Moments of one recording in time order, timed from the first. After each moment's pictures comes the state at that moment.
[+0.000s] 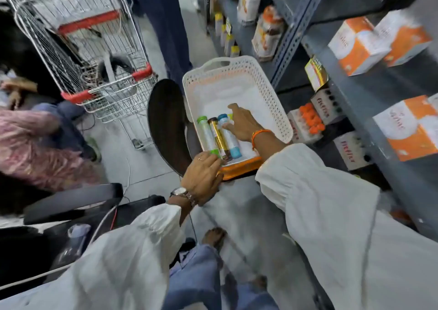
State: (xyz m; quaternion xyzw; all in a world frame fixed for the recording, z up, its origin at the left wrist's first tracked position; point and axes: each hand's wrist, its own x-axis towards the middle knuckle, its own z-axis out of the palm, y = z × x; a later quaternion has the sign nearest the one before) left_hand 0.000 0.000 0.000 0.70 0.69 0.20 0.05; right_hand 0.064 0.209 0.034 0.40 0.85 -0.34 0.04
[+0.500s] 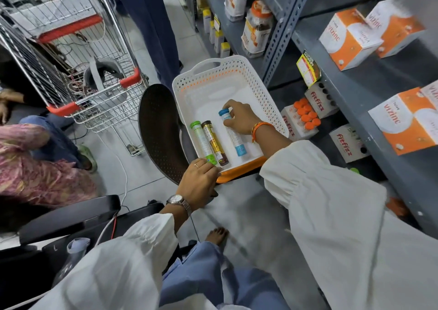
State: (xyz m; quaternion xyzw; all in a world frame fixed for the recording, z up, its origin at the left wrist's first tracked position) left_hand -0.007 0.004 0.005 0.71 0.68 0.17 0.08; right_hand 0.065 0.235 0.045 0.43 0.82 -0.38 0.02
